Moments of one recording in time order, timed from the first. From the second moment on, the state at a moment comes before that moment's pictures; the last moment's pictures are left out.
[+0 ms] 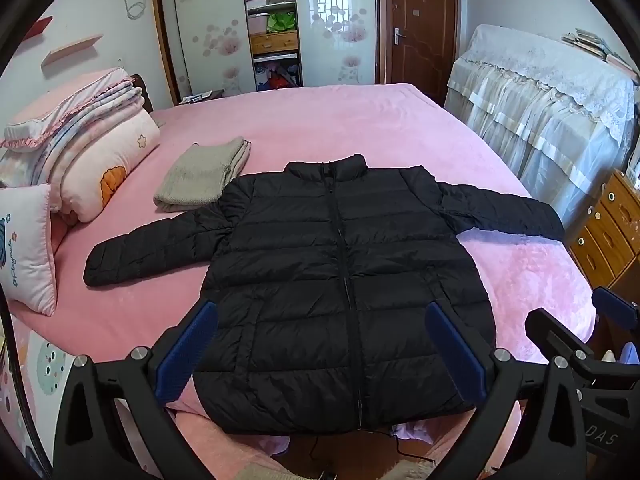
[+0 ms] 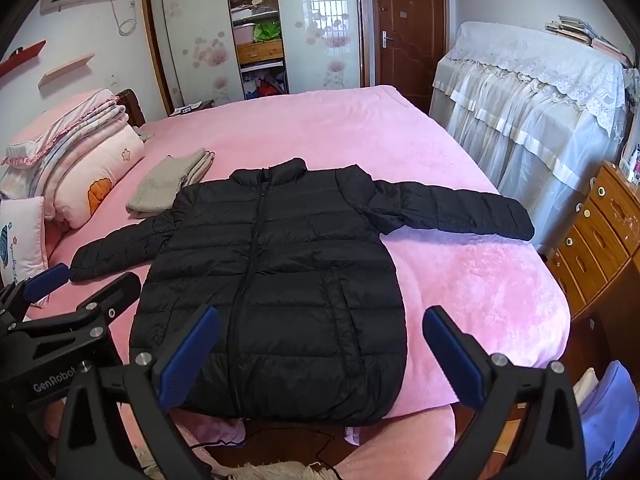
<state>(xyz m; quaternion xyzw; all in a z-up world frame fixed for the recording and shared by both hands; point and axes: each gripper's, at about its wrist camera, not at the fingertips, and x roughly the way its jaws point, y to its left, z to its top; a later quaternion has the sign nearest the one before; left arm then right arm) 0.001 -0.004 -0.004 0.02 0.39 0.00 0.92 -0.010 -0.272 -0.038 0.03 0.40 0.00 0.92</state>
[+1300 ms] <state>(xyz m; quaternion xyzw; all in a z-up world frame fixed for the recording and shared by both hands) 0.000 0.002 -0.007 0.01 0.40 0.00 0.92 -0.008 -0.272 -0.043 0.03 0.41 -0.01 0.91</state>
